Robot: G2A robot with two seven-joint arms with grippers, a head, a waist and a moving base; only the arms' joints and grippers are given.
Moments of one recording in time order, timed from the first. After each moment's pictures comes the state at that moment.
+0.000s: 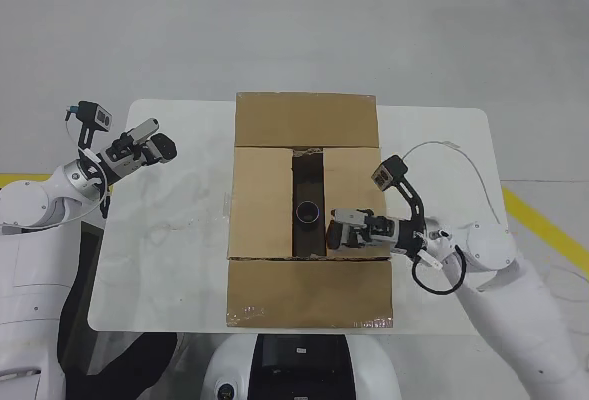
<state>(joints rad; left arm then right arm) 0.92 -0.99 -1.56 -1.21 -0.43 -0.31 -1.10 -1.10 -1.03 1.15 -1.77 0.54 -0.02 0.96</state>
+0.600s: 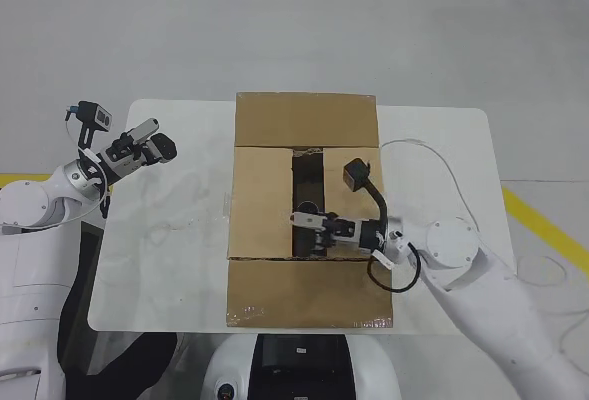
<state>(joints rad) 0.92 -0.99 -1.56 -1.21 -0.43 -0.31 -1.10 -0.99 -1.07 0.99 -1.73 0.38 0.04 0.85</state>
